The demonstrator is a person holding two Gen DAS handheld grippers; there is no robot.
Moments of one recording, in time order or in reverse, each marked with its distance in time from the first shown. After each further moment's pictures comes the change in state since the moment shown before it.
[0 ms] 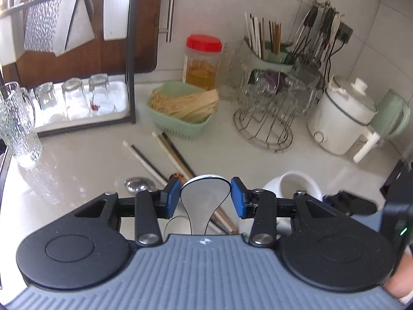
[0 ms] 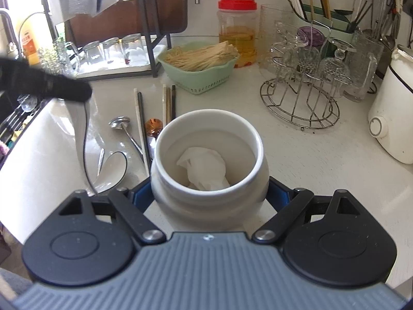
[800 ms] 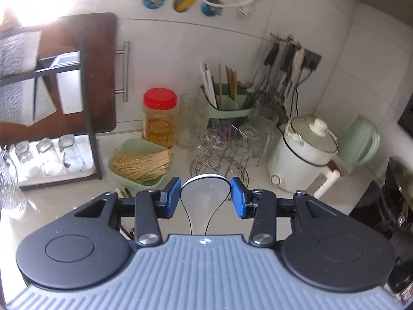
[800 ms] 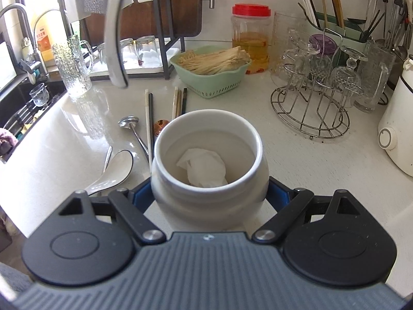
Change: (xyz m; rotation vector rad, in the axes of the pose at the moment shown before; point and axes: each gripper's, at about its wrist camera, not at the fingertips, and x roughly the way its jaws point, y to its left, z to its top) left arm -0.043 -0.072 0.086 0.068 -0.082 -0.092; right arm 0.000 -0.002 -0.002 -0.042 -0.026 0.049
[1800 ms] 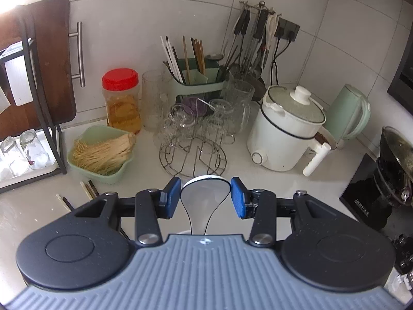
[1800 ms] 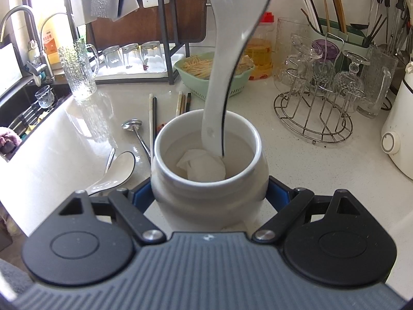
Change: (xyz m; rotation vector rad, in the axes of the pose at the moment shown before) left arm 0.061 -0.041 -0.026 0.084 0.065 -0.060; right arm -0.003 -0.001 -0.004 -0.015 -0.038 0.026
